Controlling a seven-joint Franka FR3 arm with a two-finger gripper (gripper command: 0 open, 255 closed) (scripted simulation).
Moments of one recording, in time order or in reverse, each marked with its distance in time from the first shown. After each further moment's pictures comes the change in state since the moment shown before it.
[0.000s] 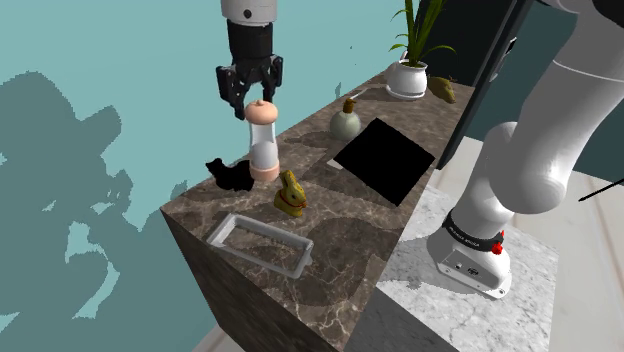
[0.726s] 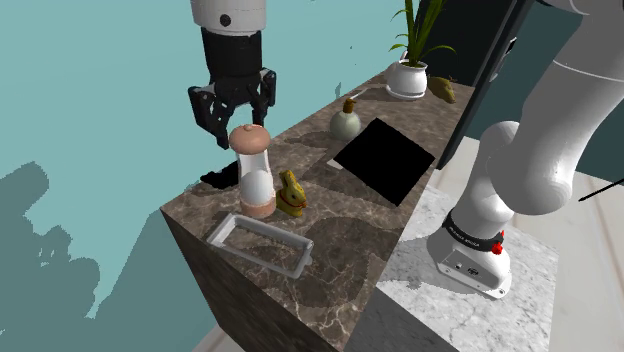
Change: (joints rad) arm 0.098 -0.004 0.111 0.020 -0.006 -0.029 0.210
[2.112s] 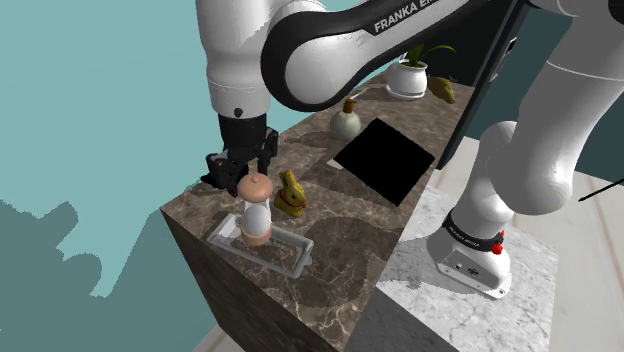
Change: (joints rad) arm 0.004 0.045 0.005 -0.232 -0.022 0.273 0.025
